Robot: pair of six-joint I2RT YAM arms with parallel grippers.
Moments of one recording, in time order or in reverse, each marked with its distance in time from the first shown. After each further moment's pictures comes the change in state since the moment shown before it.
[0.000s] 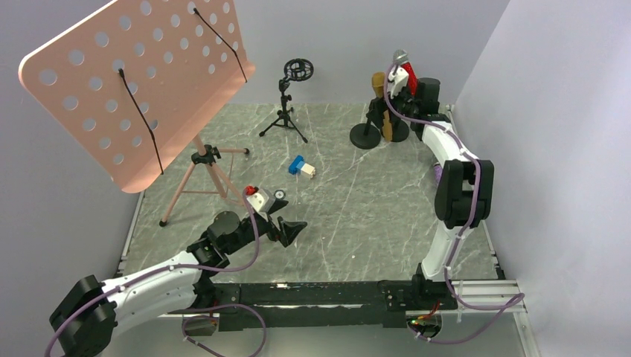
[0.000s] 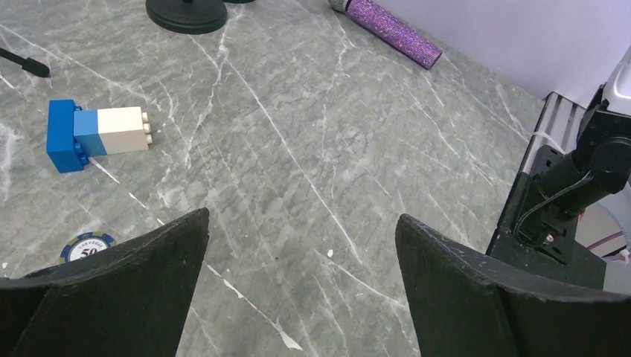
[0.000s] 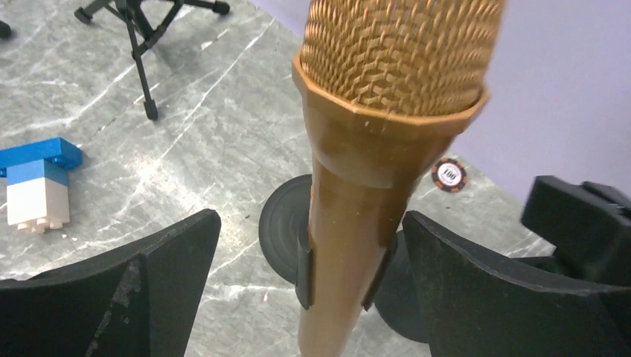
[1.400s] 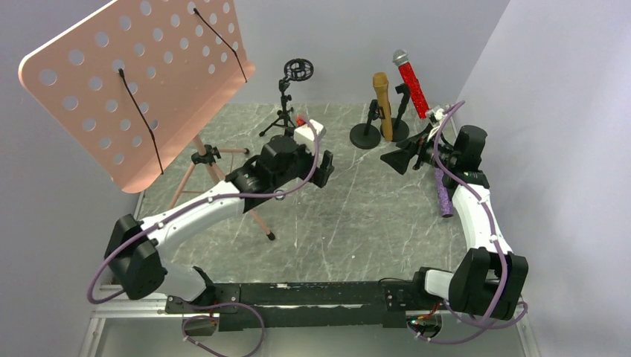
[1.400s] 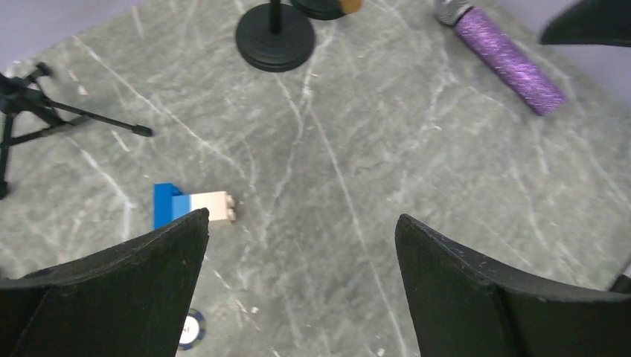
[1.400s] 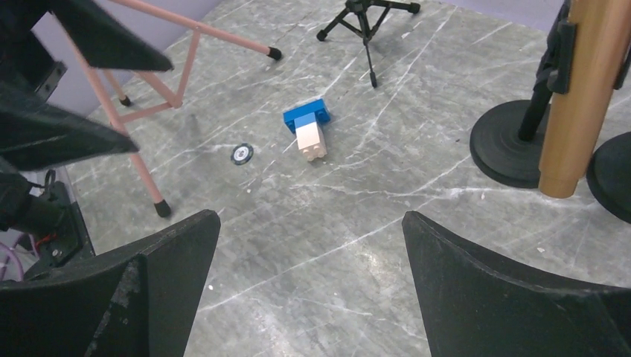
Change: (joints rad) left arm 0.011 0.550 0.865 -0.581 -0.179 0.077; right arm -0.194 -0.718 -0.650 0.023 -0.435 0.366
